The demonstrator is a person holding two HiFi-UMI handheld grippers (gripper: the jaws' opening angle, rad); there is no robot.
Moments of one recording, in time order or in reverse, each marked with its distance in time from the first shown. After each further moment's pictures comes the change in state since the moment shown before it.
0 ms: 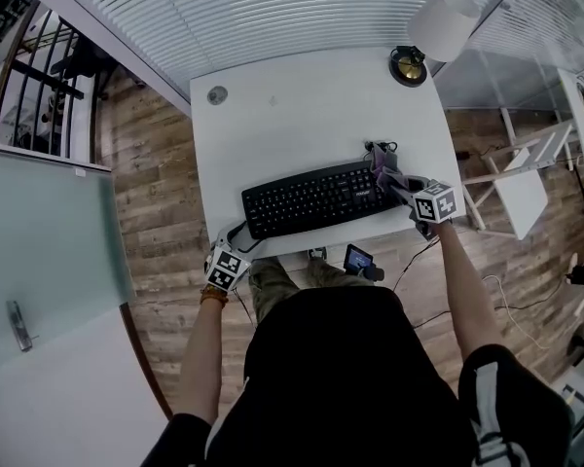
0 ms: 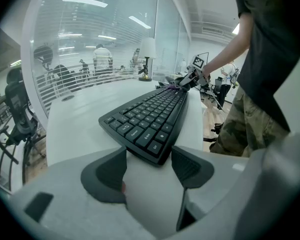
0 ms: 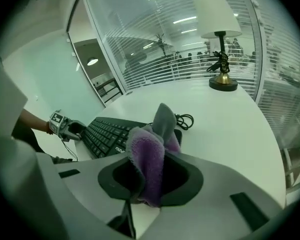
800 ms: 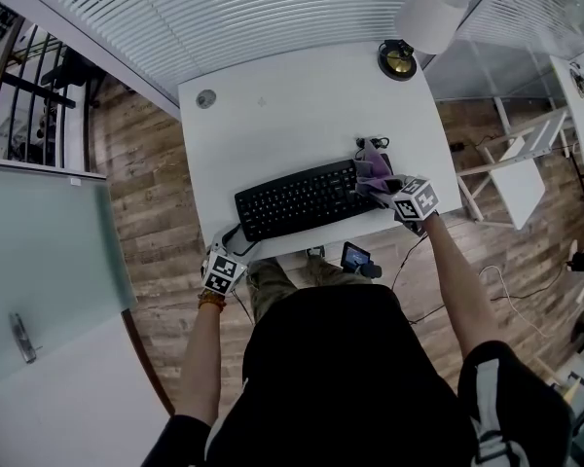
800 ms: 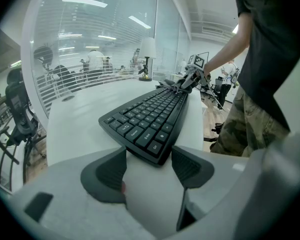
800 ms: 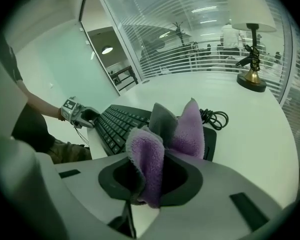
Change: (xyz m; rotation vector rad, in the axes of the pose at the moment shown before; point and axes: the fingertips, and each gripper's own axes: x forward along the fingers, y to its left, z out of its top) left arm 0.000 -0.001 0.000 0.000 0.000 0.005; right arm 0.023 0.046 -0.009 -0.147 0.123 0.128
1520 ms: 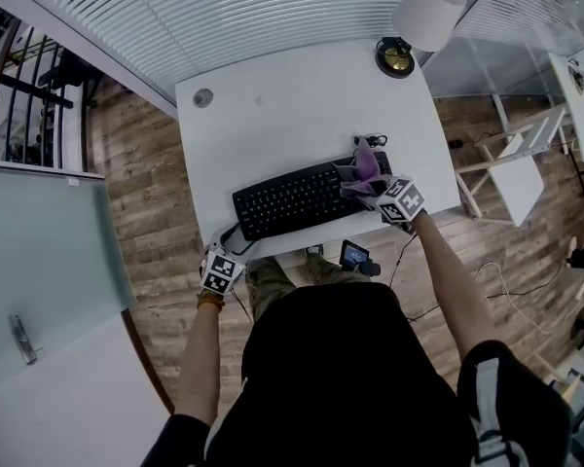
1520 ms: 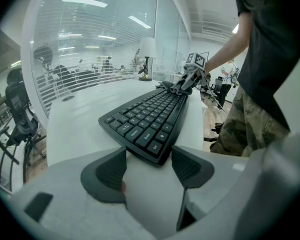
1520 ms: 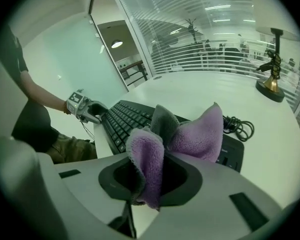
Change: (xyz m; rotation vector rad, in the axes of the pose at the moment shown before) left arm 0.001 0.001 0.000 0.002 0.001 0.002; right arm 0.023 0.032 0.010 -0.093 0.041 0.057
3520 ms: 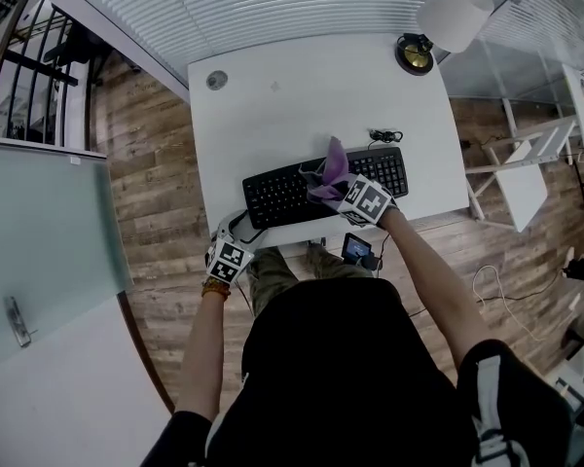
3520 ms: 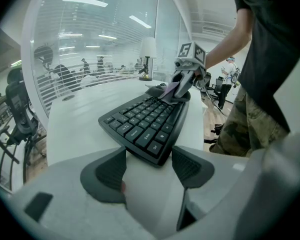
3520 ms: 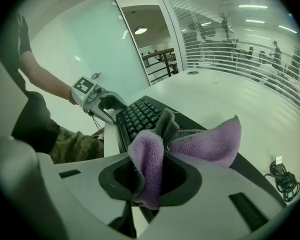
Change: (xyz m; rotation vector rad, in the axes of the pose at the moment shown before) left arm 0.001 -0.002 -0.001 -0.007 0.001 -0.001; right arm 0.078 0.094 0.053 -0.220 0.102 0.137
